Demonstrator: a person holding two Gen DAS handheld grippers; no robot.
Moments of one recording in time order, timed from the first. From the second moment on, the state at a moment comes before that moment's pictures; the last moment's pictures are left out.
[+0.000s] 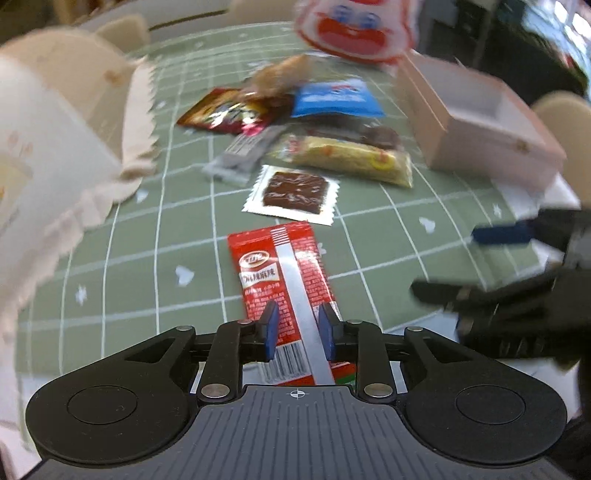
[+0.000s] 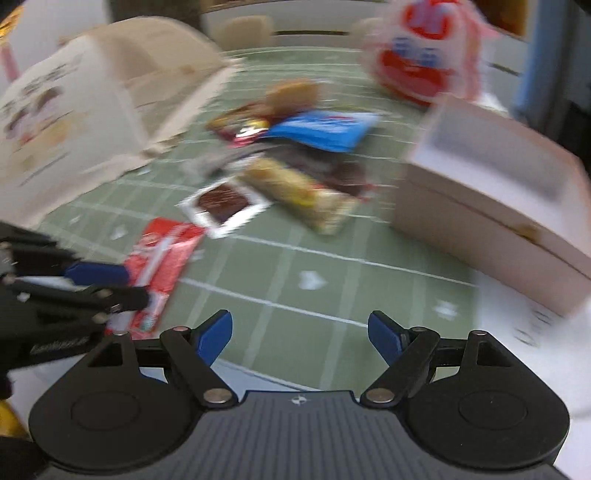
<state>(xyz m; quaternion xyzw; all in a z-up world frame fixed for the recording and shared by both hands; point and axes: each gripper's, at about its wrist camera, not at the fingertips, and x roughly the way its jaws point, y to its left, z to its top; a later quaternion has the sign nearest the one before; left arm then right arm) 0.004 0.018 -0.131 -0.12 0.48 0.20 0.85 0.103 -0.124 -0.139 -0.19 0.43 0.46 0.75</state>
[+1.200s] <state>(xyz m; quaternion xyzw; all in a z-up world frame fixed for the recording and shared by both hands) 0.008 0.030 -0.132 -0.24 0.44 0.27 0.83 0.120 -0.126 -0.153 -0.20 0.41 0.53 0.72</state>
